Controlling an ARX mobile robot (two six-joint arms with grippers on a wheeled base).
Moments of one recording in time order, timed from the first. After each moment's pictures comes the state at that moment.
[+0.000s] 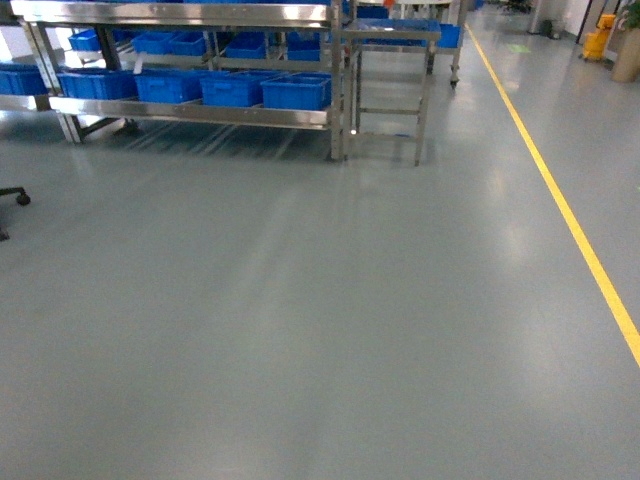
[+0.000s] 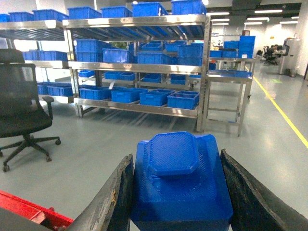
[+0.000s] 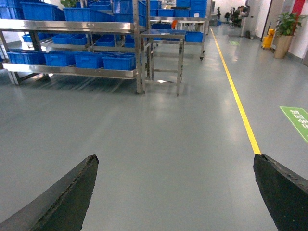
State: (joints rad) left arm -0.14 0.21 0.25 0.13 -0.29 0.03; right arm 0.00 0.01 0.01 -0.01 0.00 0.00
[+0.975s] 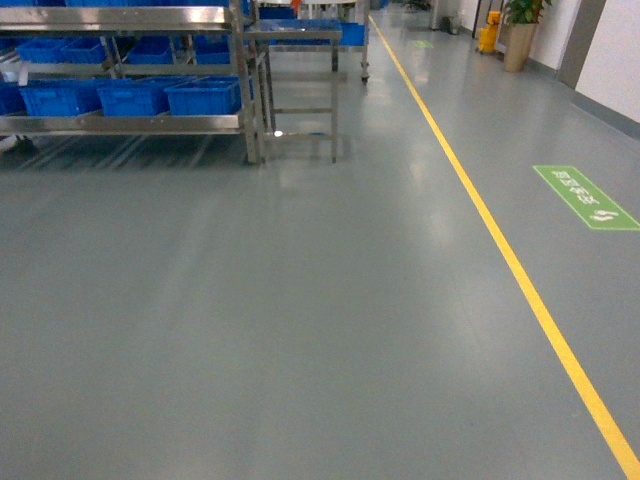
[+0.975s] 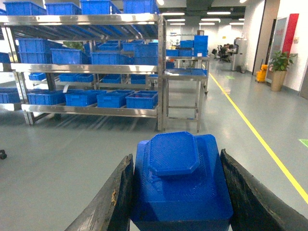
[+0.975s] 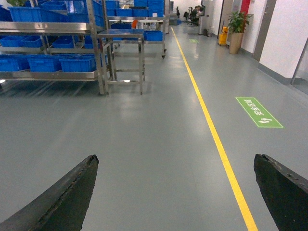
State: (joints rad) left arm -0.15 0.21 0.25 0.13 -0.29 0.03; right arm 0.00 0.01 0.01 -0.01 0.00 0.00
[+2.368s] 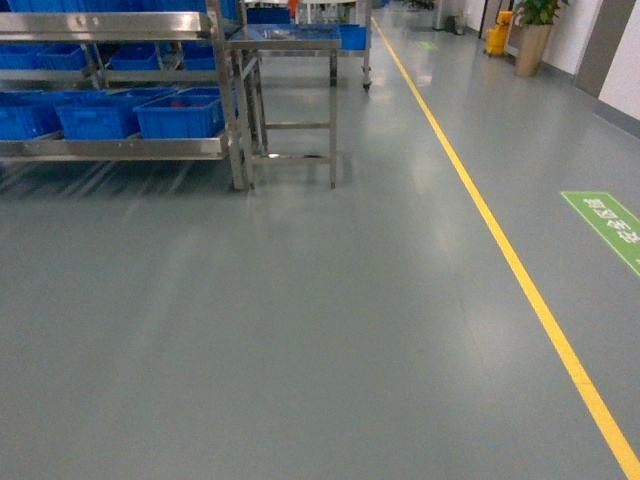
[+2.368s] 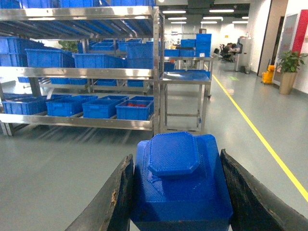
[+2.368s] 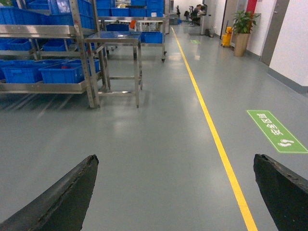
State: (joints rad) left arm -0.15 0.21 0.25 0.14 -0.29 0.03; right arm 0.00 0.01 0.01 -0.01 0.00 0.00
